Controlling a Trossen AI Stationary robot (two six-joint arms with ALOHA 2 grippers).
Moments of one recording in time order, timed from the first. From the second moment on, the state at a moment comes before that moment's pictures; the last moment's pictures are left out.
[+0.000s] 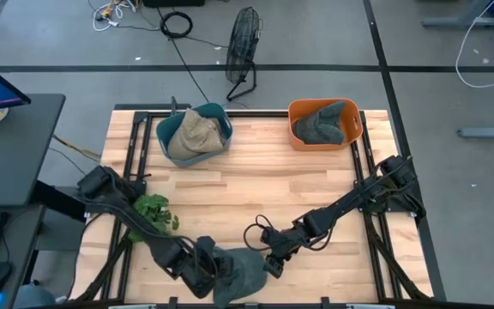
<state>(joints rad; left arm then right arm) -0.74 1.84 1.28 -0.45 -0.35 -2.17 0.50 1.86 1.08 -0.05 -0.15 1.13</state>
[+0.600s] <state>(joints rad) -0.65 1.92 1.28 -0.33 -0.31 -2.26 0.50 1.86 1.08 -0.02 -0.22 0.96</state>
